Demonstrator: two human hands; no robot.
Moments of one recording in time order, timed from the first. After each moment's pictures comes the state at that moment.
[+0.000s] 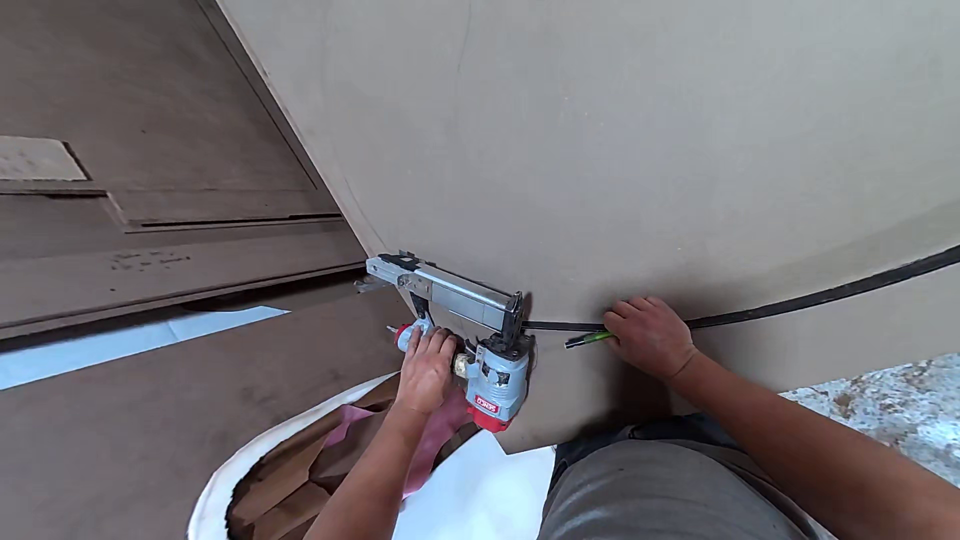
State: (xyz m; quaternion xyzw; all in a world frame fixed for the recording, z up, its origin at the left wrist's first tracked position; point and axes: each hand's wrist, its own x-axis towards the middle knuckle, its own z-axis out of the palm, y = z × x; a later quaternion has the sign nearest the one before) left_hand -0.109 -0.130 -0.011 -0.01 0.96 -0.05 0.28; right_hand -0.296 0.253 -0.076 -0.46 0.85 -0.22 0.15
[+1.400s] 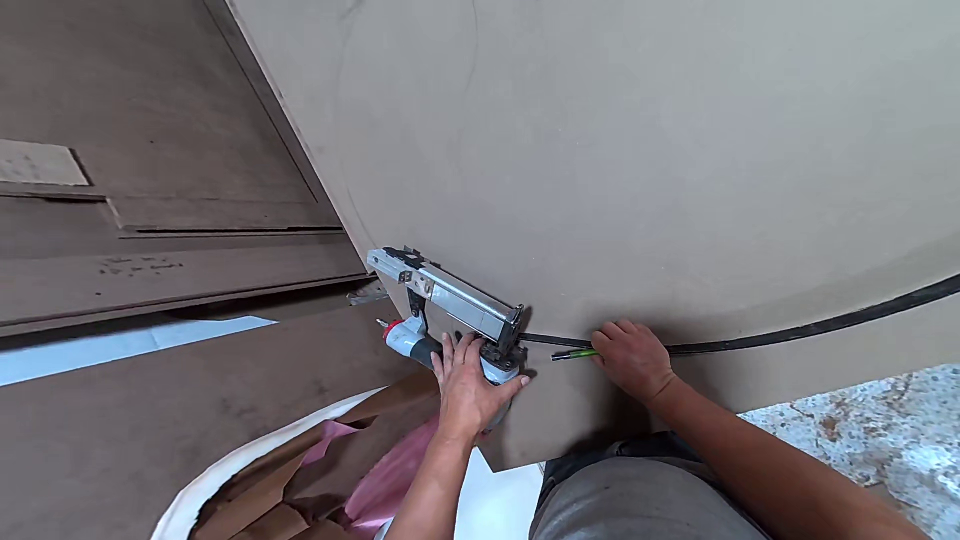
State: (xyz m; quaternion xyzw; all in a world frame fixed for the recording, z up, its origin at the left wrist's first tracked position) left_hand -0.149 -0.009 0.008 -0.26 0.94 0.10 0.21; right_hand -0.278 0.254 -0.079 -0.43 0.87 -0.21 0.12
